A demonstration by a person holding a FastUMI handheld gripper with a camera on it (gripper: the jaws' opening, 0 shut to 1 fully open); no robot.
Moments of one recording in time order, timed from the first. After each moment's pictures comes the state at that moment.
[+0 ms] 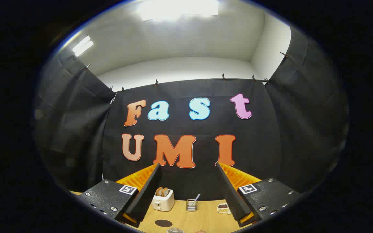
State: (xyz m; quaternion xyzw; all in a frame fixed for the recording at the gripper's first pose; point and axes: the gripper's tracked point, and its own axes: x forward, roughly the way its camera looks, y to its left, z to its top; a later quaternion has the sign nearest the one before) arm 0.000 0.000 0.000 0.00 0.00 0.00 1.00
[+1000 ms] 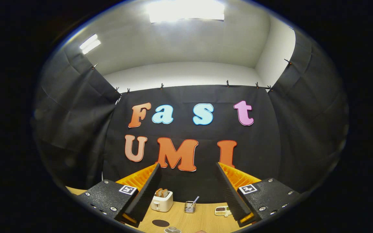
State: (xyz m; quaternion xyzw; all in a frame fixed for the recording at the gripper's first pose) arm -0.020 0.010 0.007 -0.02 -0.02 0.02 1.00
